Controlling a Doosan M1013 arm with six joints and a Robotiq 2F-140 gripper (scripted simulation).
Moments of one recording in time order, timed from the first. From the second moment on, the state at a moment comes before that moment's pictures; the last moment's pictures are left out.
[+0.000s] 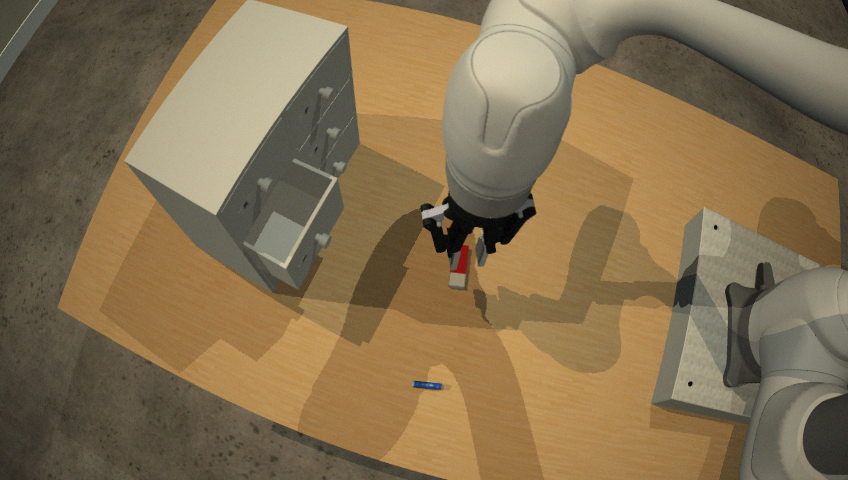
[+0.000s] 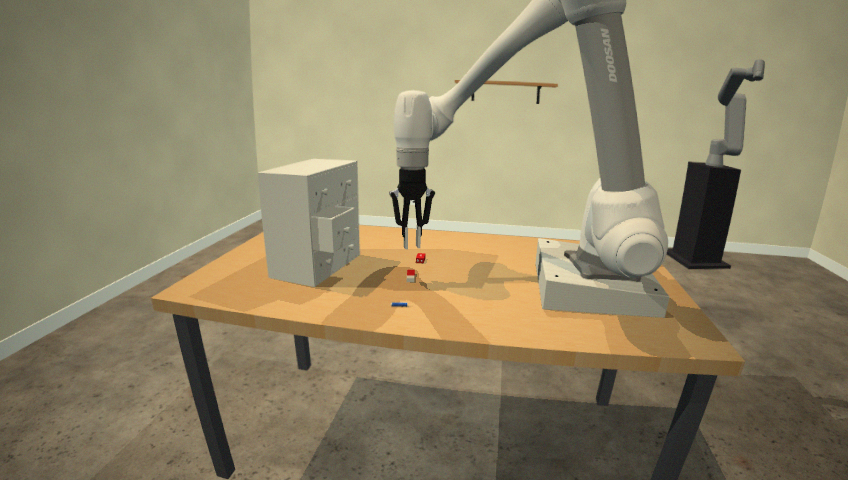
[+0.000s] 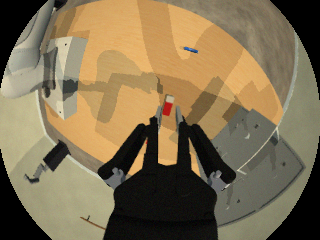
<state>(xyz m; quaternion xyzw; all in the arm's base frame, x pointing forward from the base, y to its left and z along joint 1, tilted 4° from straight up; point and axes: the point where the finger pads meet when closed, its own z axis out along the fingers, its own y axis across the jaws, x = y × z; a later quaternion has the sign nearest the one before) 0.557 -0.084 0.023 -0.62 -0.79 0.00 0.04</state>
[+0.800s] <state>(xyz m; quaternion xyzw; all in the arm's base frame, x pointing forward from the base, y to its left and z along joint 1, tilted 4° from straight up) 0.558 -0.102 -0.010 -0.71 -0.70 0.01 0.03</state>
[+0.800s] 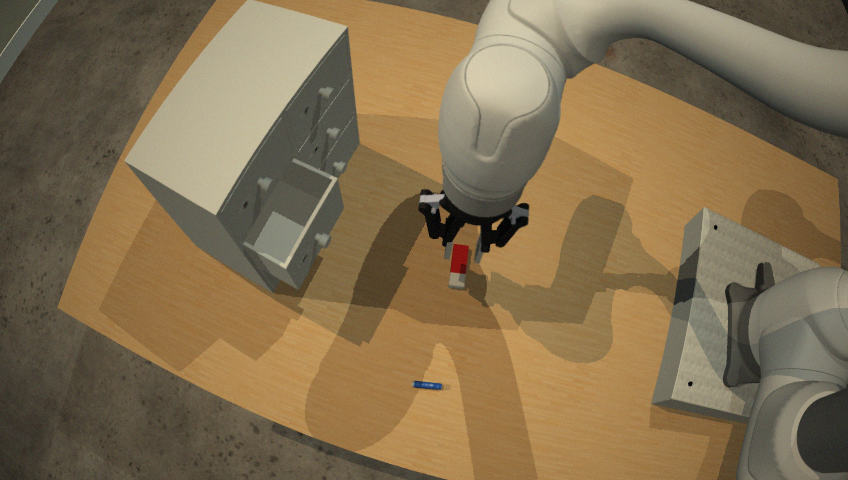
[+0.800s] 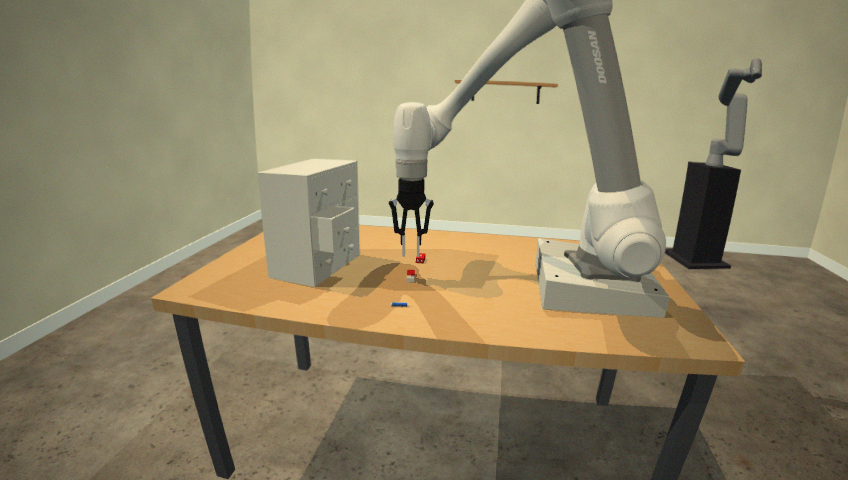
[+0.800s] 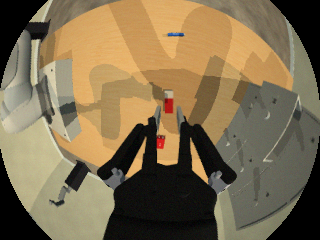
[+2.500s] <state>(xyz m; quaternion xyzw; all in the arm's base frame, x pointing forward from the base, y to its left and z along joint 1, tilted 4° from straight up) 0.555 -0.101 -0.062 -0.71 -0.70 0.01 0.03</state>
